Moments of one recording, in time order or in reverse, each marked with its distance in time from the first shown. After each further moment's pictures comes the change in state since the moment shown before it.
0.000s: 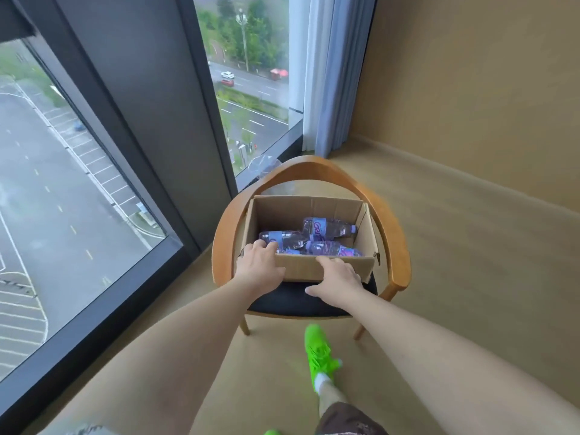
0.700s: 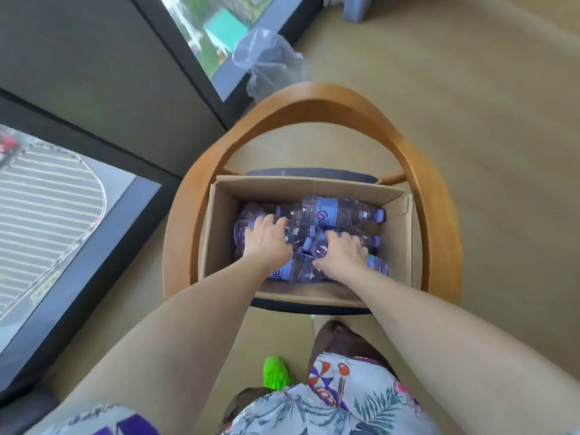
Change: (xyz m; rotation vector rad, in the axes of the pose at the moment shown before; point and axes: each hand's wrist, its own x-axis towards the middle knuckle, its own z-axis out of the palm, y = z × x) left_hand 0.264 0.022 0.100 0.108 -0.397 -0.117; right_hand 0.301 0.060 0.023 -0.079 -0.364 0.169
